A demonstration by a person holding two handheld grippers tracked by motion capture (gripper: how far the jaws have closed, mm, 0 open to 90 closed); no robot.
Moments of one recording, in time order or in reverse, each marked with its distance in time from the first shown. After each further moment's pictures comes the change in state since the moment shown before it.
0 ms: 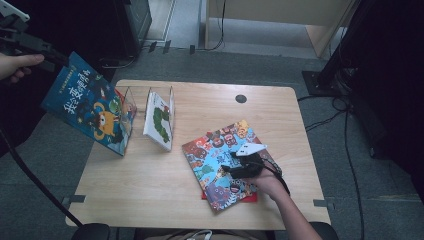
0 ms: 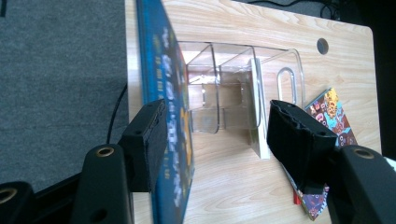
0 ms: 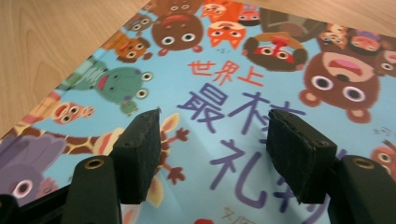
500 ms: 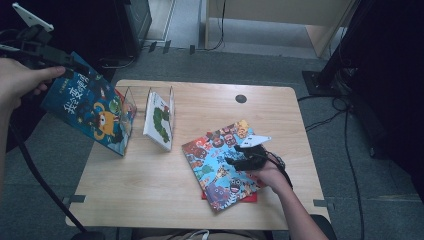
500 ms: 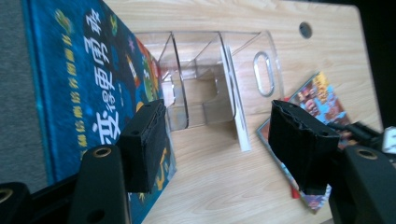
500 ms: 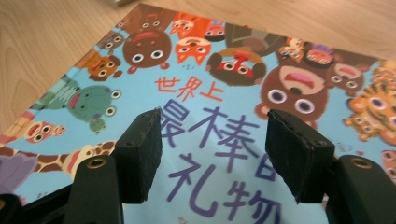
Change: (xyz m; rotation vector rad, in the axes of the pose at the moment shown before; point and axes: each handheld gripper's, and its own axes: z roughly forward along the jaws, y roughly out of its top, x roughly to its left) left arm -0.044 -0.031 0.023 -0.008 0.002 0.100; right arm -0.019 0.012 -0.007 -0.008 -0.024 0.011
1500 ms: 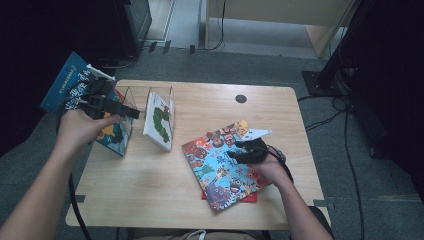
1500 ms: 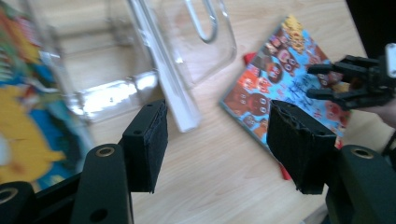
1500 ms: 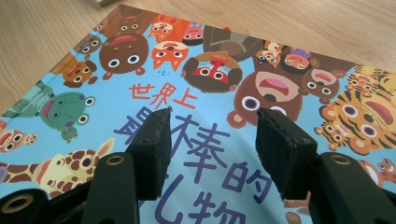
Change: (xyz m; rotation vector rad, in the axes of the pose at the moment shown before) left arm -0.070 -0.078 0.109 0.013 -0.156 0.168; right arm -0.016 0.009 0.004 0.029 0.000 0.003
